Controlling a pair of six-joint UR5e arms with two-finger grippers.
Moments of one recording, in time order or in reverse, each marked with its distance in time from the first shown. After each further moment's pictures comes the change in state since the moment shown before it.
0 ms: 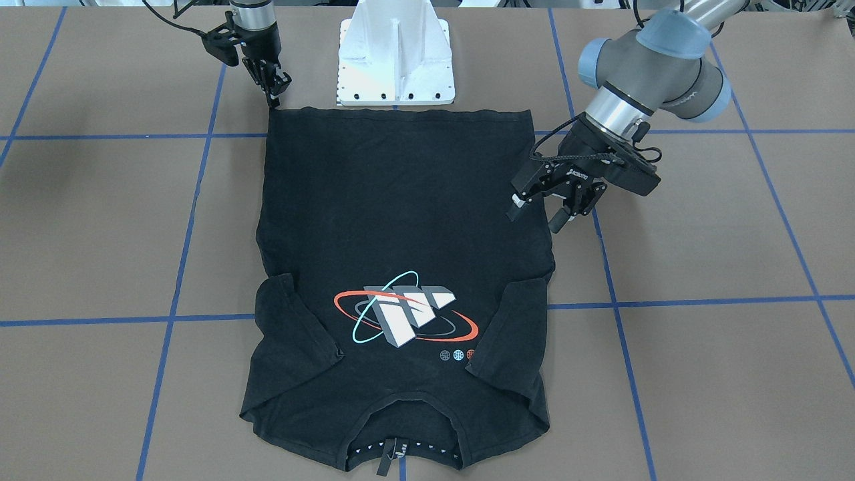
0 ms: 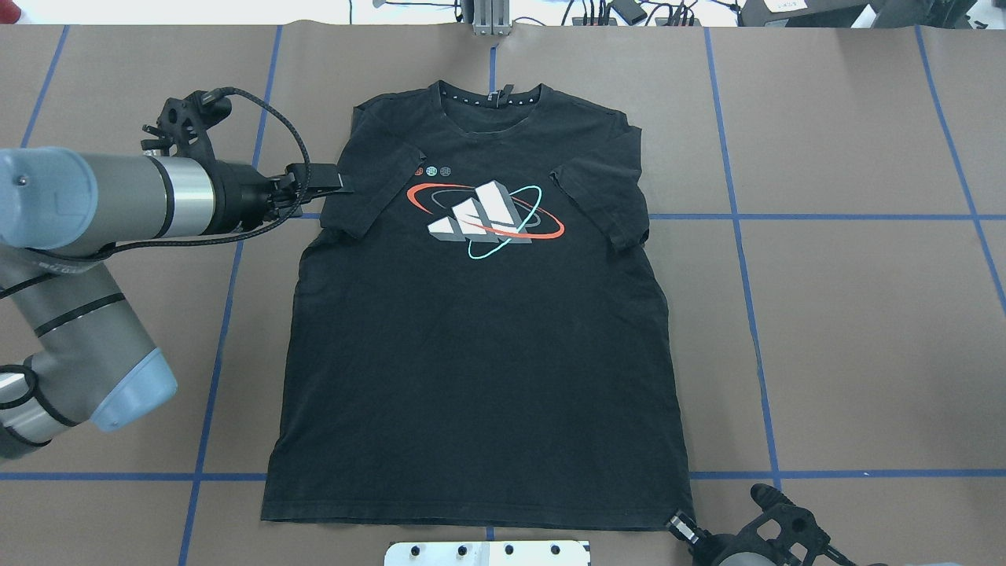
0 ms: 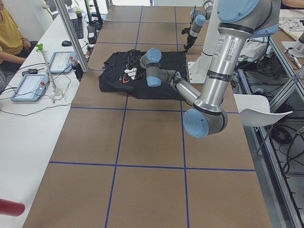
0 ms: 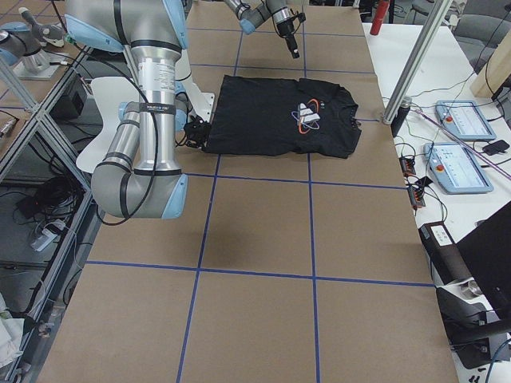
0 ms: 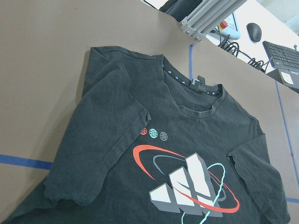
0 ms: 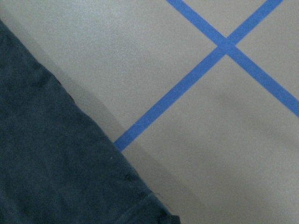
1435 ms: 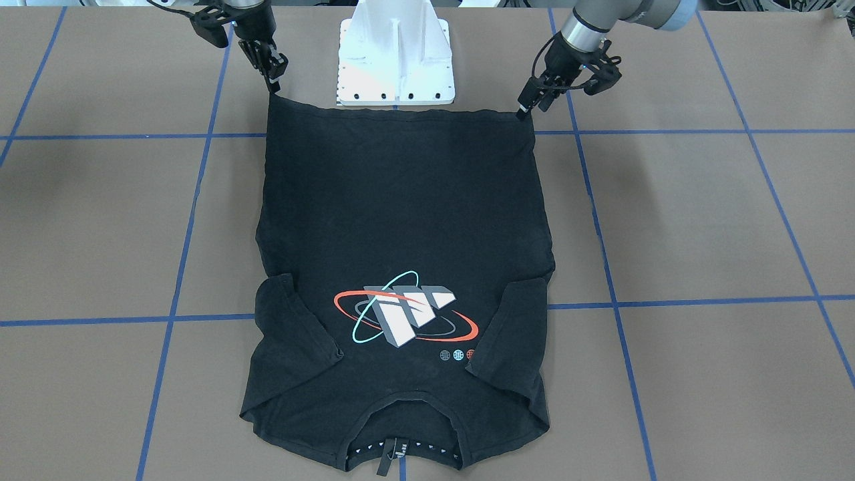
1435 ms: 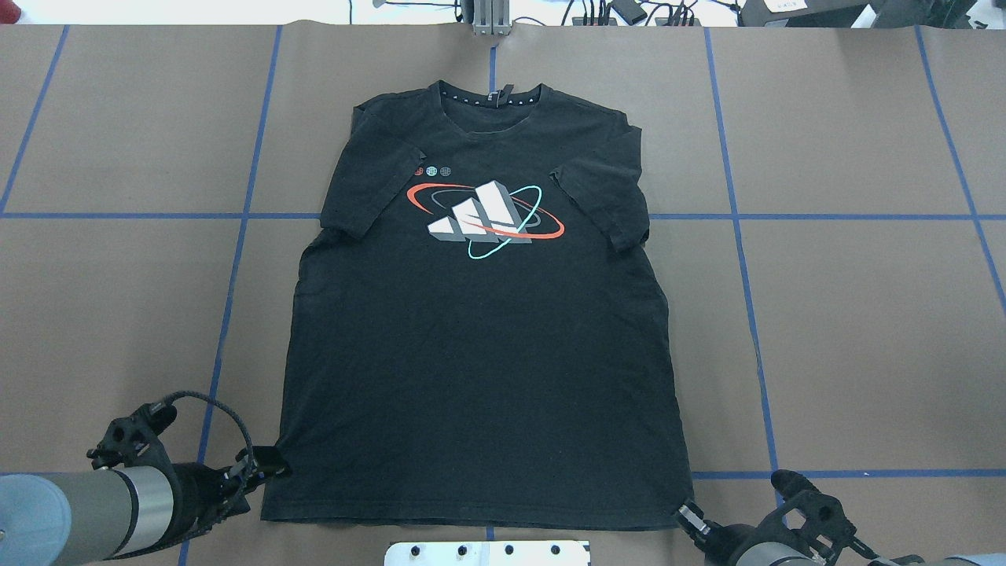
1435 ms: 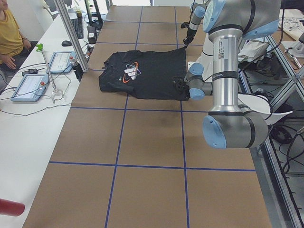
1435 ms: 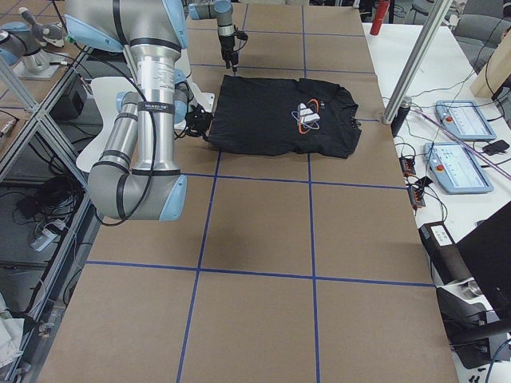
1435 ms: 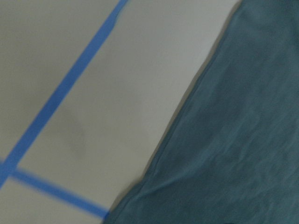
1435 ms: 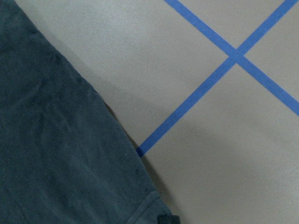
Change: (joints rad) left arm 0.626 0.454 -0.300 0.125 0.272 -0.668; right arm 0.023 -0.037 0.122 0.001 0.021 -0.002
